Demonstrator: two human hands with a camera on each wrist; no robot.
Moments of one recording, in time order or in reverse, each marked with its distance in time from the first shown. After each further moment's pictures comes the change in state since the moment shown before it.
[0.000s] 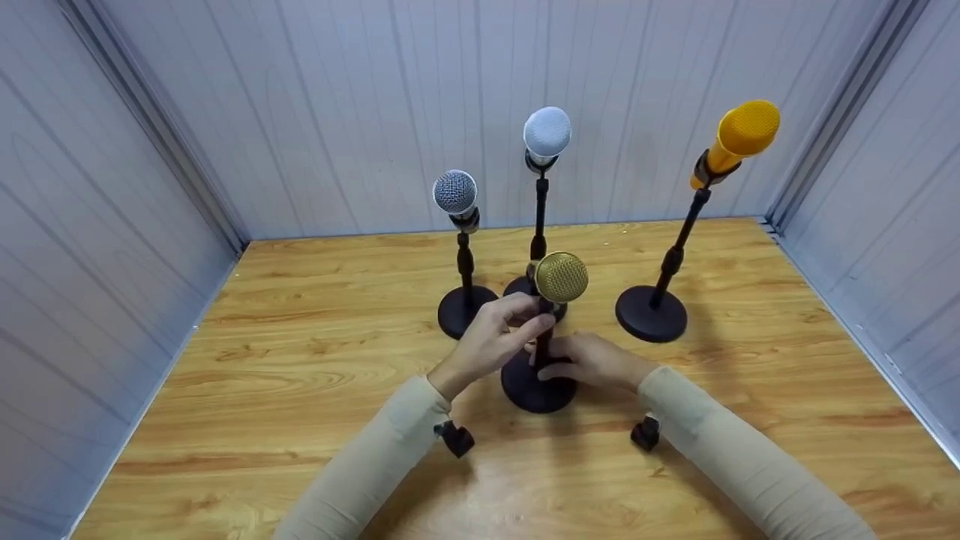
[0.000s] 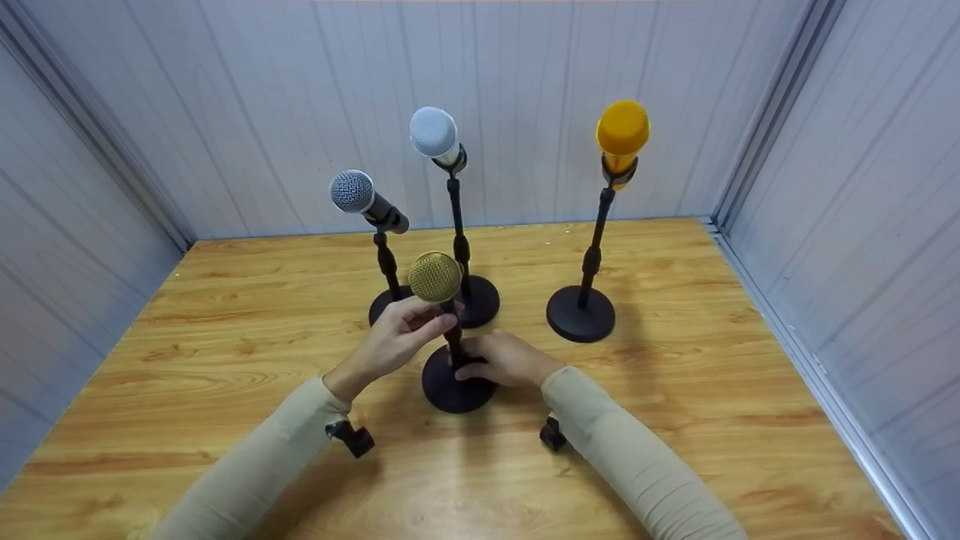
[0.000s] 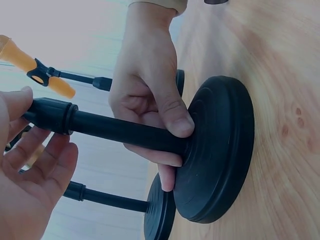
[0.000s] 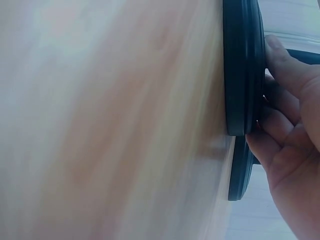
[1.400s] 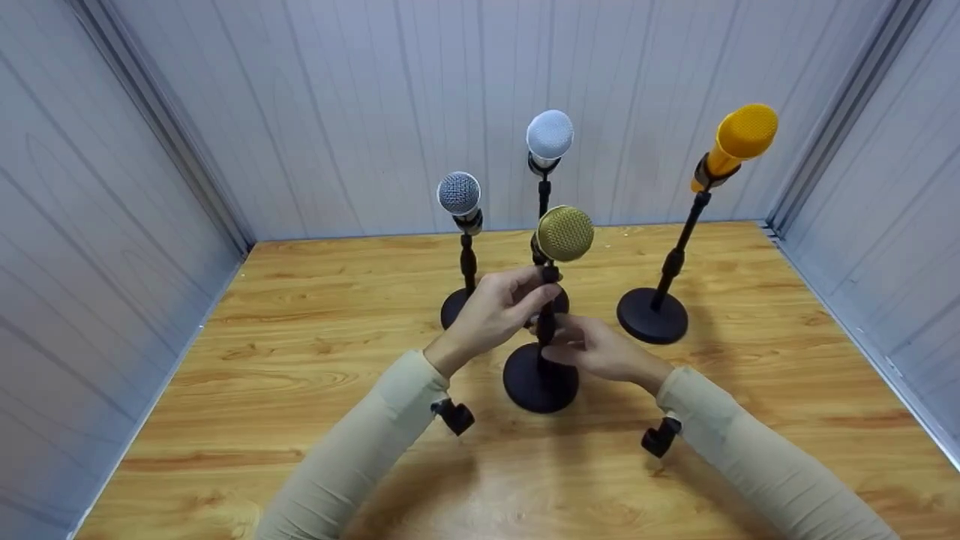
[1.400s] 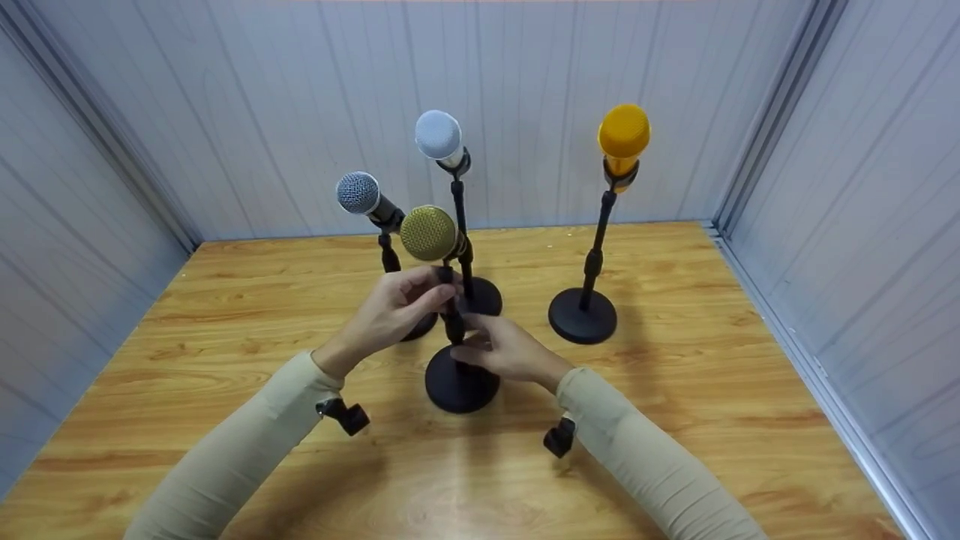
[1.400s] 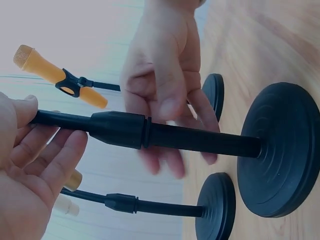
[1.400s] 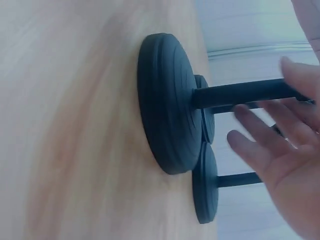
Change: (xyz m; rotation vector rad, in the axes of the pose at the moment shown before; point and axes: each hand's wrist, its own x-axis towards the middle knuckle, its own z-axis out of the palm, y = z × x) left_hand 0.023 0.055 -0.018 0.009 -0.002 0.055; right_hand -0.012 -0.035 -0.021 0.500 0.131 0.088
